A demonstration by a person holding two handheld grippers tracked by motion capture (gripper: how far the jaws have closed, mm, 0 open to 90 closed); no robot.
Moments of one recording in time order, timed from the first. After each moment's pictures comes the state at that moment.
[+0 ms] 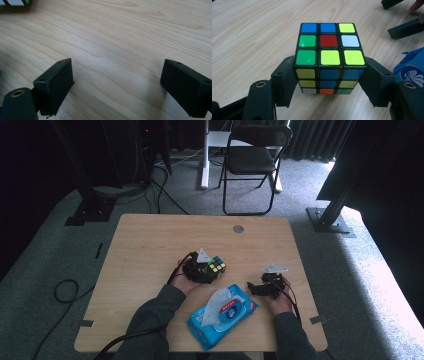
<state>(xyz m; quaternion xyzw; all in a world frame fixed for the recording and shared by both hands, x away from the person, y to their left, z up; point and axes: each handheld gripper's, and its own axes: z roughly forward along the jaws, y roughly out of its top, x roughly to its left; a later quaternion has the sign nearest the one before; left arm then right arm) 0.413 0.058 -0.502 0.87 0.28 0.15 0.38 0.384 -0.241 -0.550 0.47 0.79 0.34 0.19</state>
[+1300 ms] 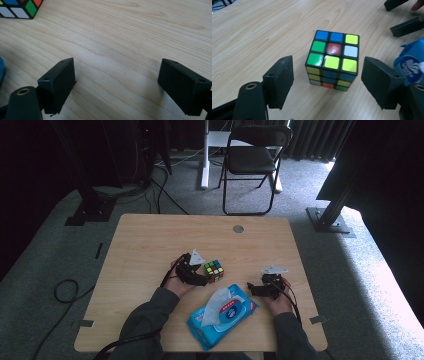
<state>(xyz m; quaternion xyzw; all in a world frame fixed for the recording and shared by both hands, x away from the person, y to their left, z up) 0.398 0.080 -0.491 0.86 0.29 0.17 0.39 0.381 -0.241 -0.550 0.46 0.80 0.34 0.19</state>
